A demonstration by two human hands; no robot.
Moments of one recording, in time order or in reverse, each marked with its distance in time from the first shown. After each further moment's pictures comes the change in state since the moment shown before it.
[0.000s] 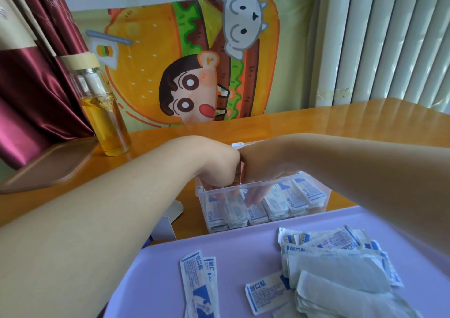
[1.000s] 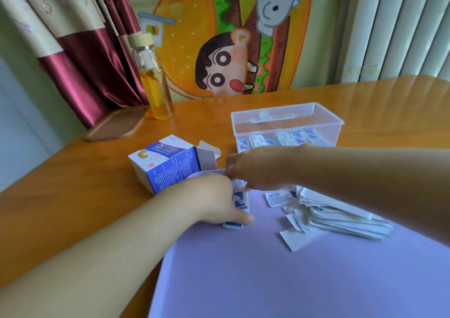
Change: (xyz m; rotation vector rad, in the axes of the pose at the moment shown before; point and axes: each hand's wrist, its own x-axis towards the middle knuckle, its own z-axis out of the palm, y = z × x) left_hand -0.134 0.038 0.112 -0.156 0.049 -0.281; right_hand -0.064 -0.073 0.088 -0.803 0.131 -0.354
